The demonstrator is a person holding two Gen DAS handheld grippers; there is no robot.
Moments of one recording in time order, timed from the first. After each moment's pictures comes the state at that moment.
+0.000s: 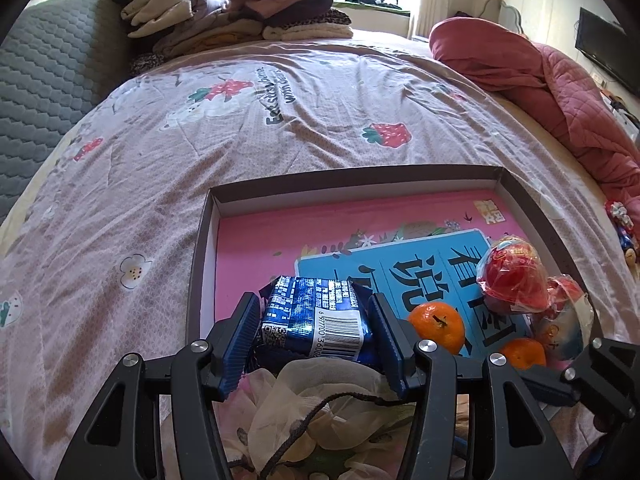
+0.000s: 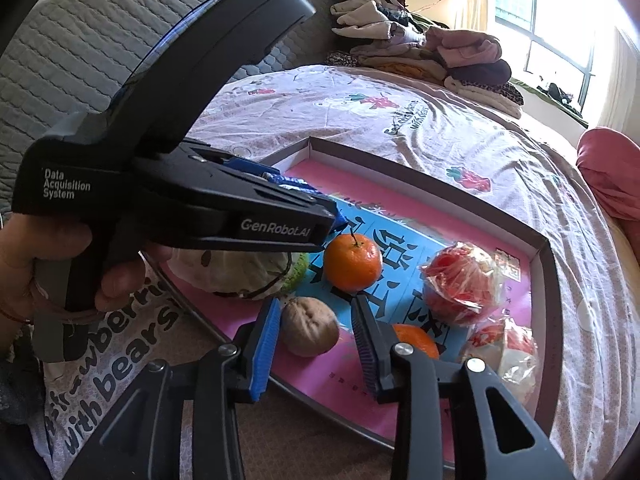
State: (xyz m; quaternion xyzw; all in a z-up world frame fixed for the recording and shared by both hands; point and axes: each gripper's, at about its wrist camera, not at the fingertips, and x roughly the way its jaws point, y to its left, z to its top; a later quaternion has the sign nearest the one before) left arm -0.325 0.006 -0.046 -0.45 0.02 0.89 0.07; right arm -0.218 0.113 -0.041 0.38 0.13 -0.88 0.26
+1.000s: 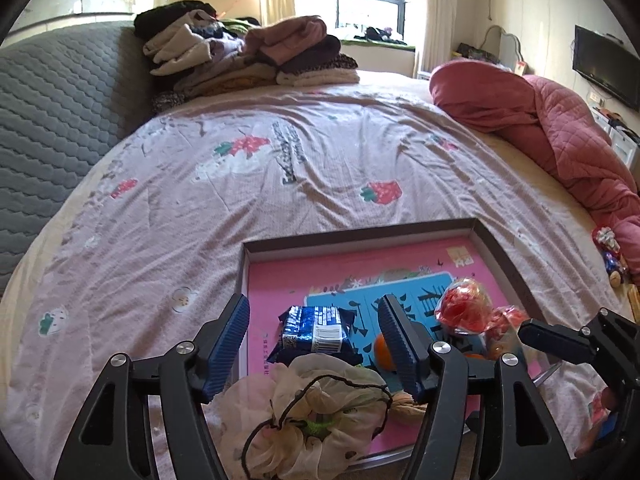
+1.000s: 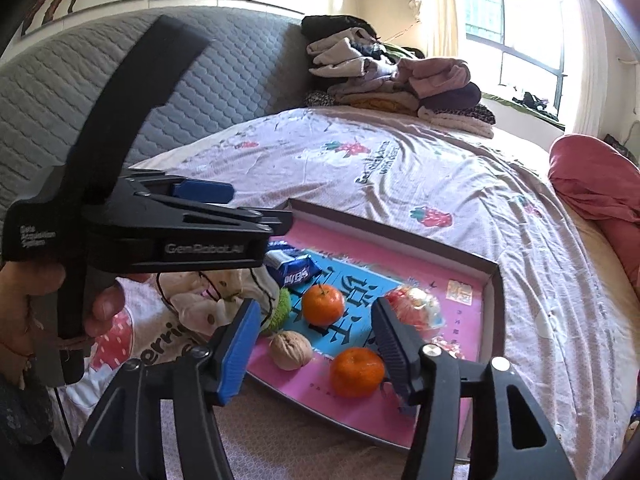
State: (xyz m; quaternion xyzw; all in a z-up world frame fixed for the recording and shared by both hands) left arm -0.284 0.004 0.028 -0.38 0.02 0.92 0.05; right arm -0.206 0.142 0.016 0.33 0.08 -0.91 0.24
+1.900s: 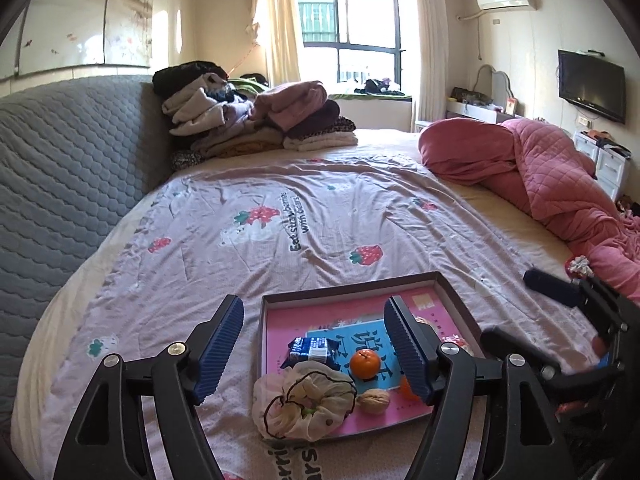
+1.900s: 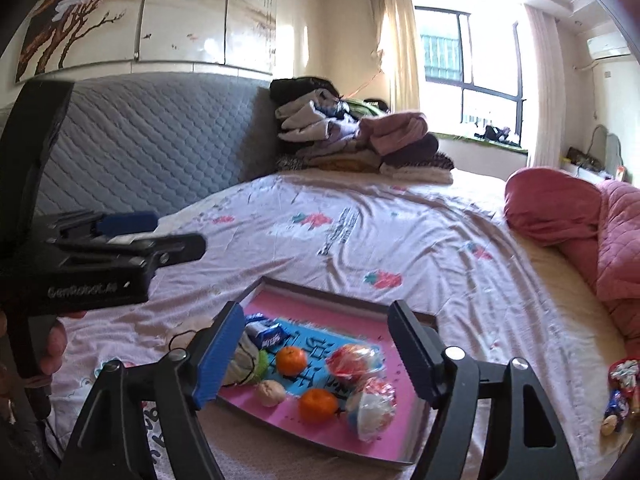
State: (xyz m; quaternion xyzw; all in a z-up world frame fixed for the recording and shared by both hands) left arm -0.195 0.010 0.124 -0.29 0.03 0.96 0.04; right arm -0.169 0.187 0.095 0.23 0.04 -0.95 0.20
